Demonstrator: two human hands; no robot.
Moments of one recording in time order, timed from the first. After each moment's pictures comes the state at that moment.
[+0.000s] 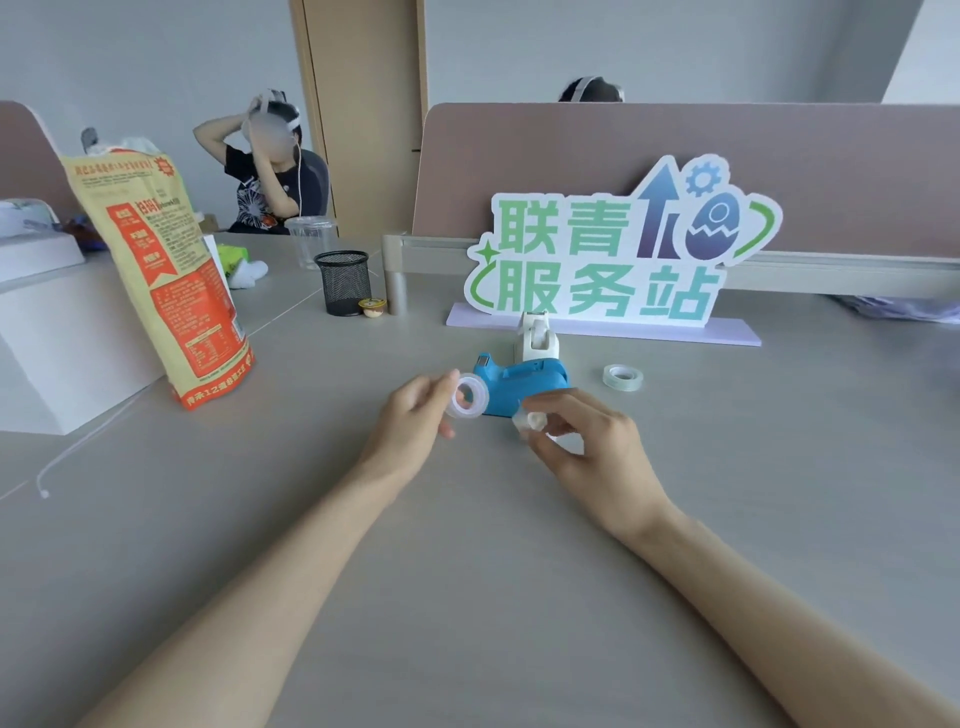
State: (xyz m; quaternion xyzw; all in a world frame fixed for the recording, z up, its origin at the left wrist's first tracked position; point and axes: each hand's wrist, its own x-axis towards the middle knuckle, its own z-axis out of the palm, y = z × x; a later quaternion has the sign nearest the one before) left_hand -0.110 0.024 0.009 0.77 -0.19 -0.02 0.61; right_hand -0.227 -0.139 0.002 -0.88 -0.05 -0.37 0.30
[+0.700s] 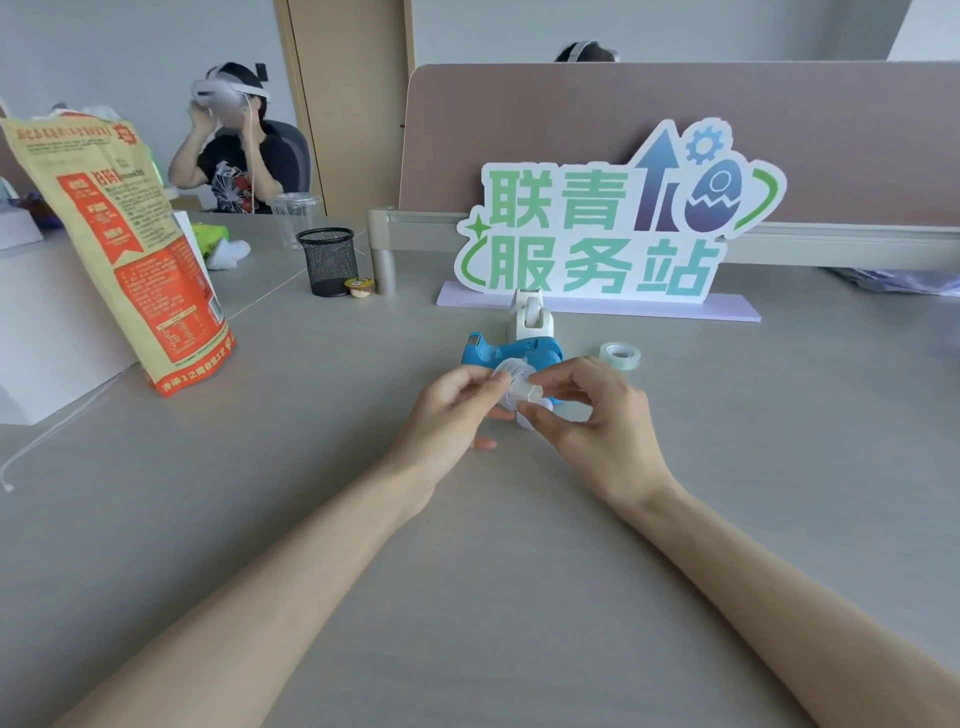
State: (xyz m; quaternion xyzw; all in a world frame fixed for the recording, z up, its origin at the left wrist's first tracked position) left_hand -0.147 -0.001 0.016 0.70 -0.24 -0.14 0.66; right_hand -0.225 -0.139 0.007 -0.83 0.02 -0.38 0.40
